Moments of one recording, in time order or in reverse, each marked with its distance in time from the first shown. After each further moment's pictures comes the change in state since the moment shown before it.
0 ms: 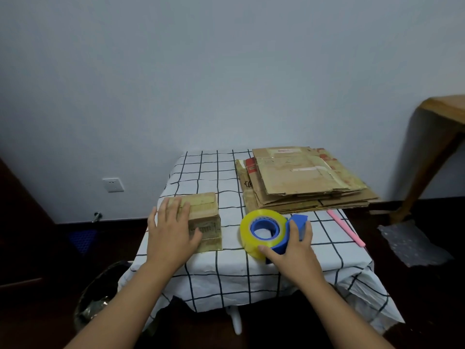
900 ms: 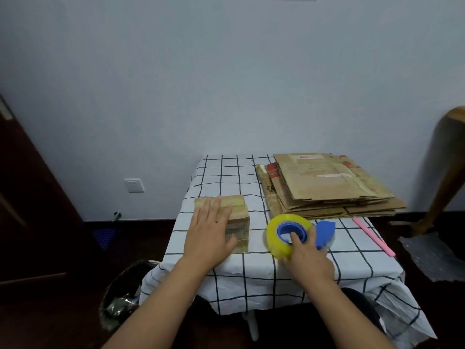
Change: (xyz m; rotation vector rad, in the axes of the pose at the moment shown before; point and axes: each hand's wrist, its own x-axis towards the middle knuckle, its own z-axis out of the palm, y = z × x) left_hand 0.005 -0.007 0.010 -0.045 -0.105 0.171; right_hand -0.013 -0.056 0.013 -0.435 -0.079 0.017
